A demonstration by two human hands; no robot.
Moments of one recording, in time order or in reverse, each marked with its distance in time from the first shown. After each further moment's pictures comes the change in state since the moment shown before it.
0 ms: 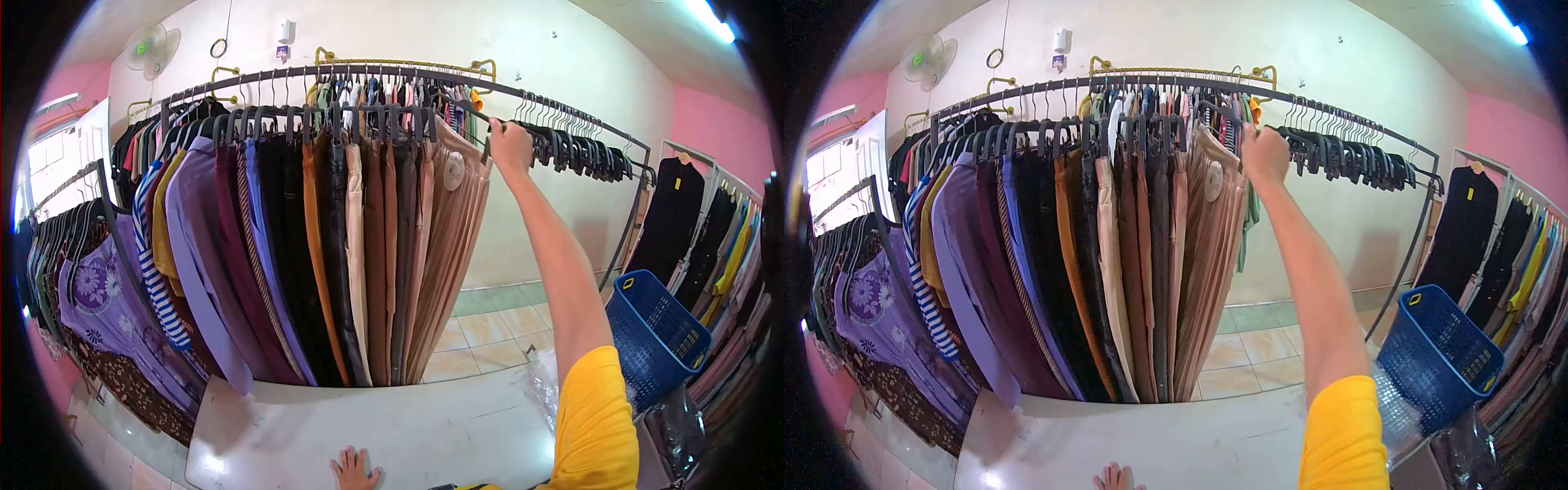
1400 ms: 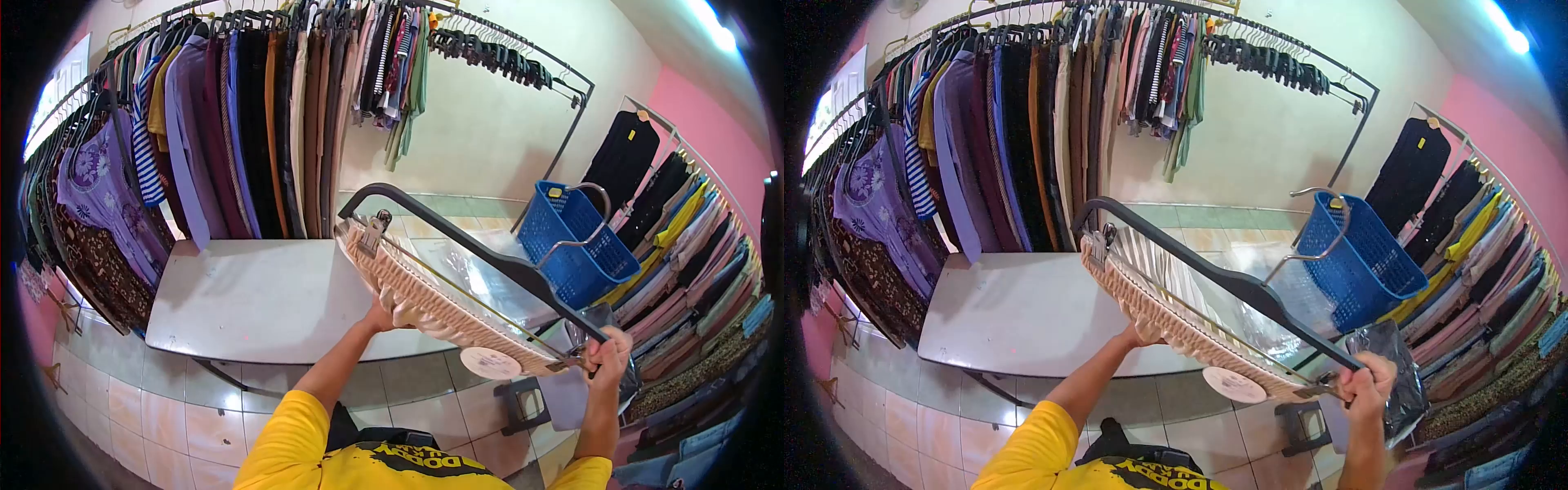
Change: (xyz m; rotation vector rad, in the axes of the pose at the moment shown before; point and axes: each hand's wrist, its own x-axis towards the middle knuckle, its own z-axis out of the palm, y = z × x) left_hand -0.004 0.214 0.019 -0.655 -0.047 0.806; right_hand -0.308 0.089 -0.602 0.803 -0.552 0.411
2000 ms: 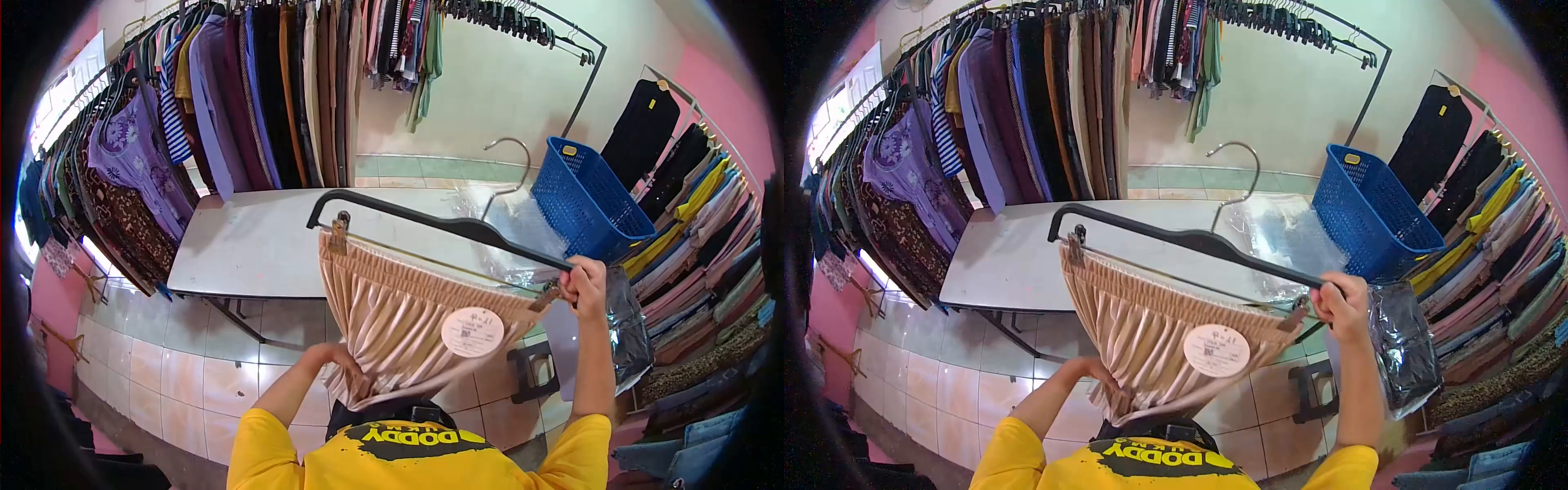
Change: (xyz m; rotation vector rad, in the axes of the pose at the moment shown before) left_hand -0.217 0.125 -0.021 -0.653 -0.931 -0.831; right_hand -0.007 0.043 -0.034 0.183 -0.274 0.137
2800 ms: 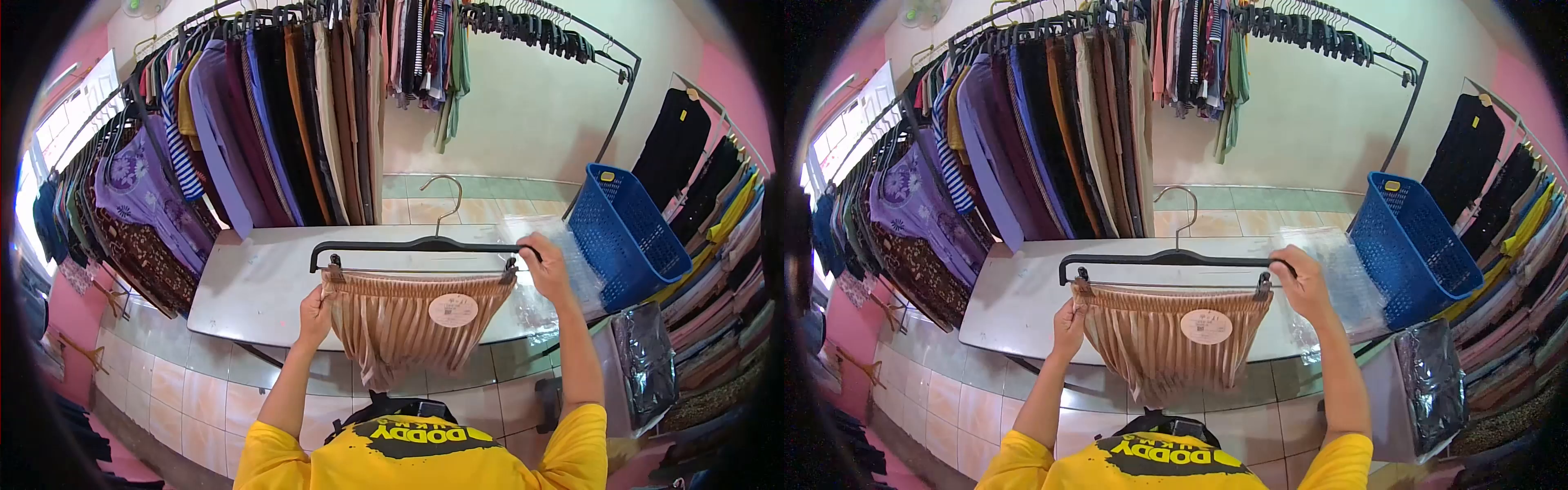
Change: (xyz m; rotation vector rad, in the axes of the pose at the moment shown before) left_hand -0.073 0.105 -0.147 -0.146 1.434 0.799; right_hand 0.176 0.104 0.045 -0.590 -0.031 -0.281
